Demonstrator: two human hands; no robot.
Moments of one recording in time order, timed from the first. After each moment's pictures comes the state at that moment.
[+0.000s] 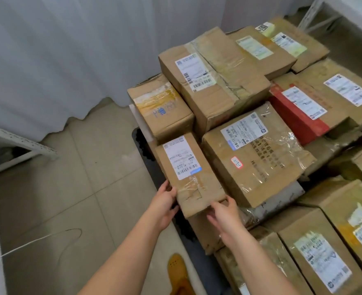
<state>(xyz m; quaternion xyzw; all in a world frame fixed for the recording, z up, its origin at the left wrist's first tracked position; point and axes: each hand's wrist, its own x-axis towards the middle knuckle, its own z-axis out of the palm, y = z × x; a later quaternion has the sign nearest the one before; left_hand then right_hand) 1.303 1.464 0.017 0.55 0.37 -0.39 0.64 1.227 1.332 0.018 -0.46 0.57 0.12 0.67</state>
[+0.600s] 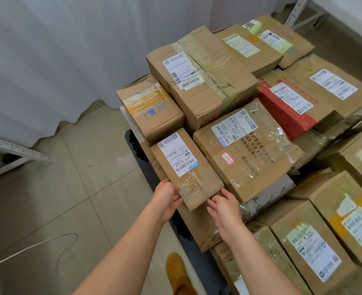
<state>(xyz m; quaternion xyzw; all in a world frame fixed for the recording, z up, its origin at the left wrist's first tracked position) 1.312 1.439 0.032 0.55 0.37 -0.41 0.63 1.223 1.317 0.029 -0.45 0.57 0.08 0.68</state>
